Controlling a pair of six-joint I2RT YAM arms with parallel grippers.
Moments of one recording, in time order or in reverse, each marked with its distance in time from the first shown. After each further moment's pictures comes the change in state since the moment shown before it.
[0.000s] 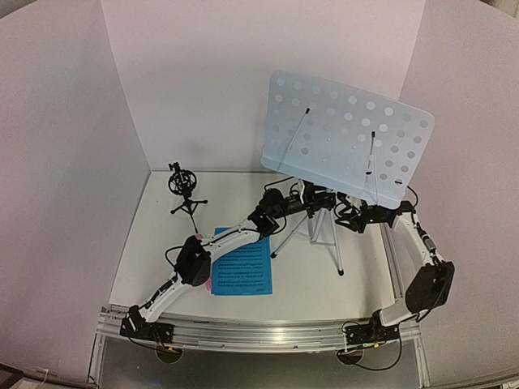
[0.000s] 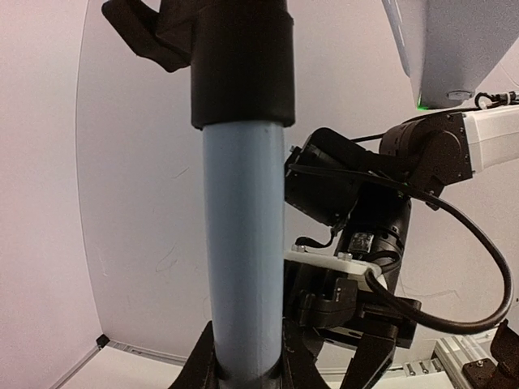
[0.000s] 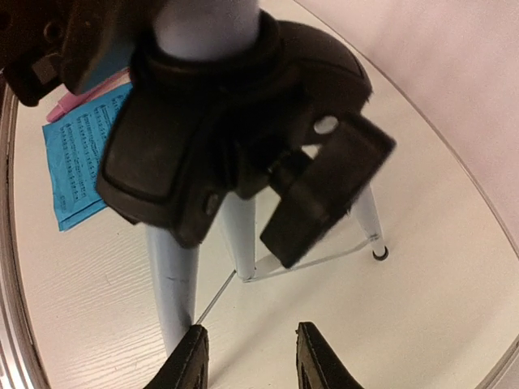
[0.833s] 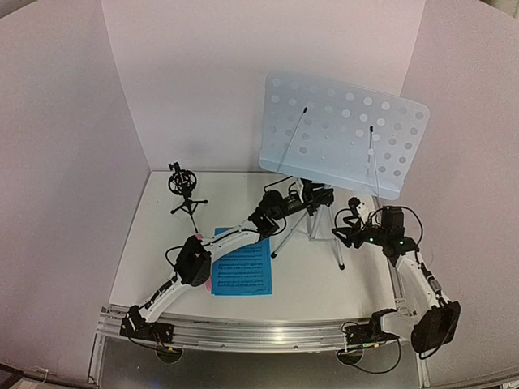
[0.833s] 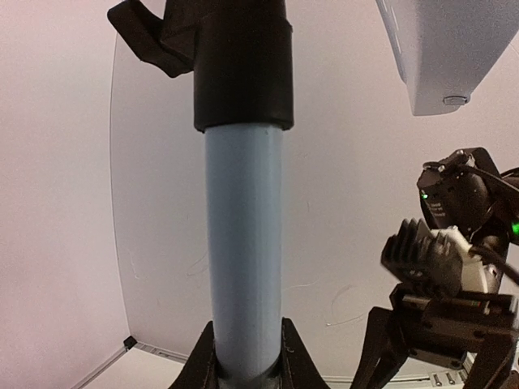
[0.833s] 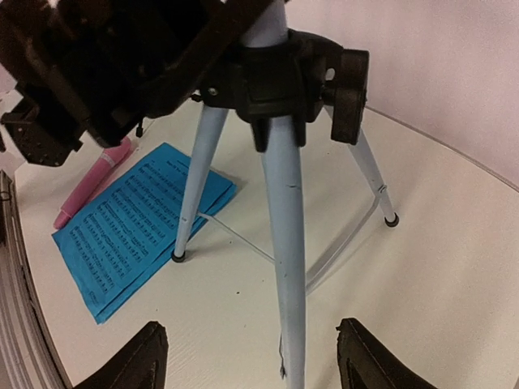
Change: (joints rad) left arm -0.003 -0.005 -0.033 0.037 -0.105 0.029; right arm 0.040 -0.374 -0.447 0.476 0.041 0.564
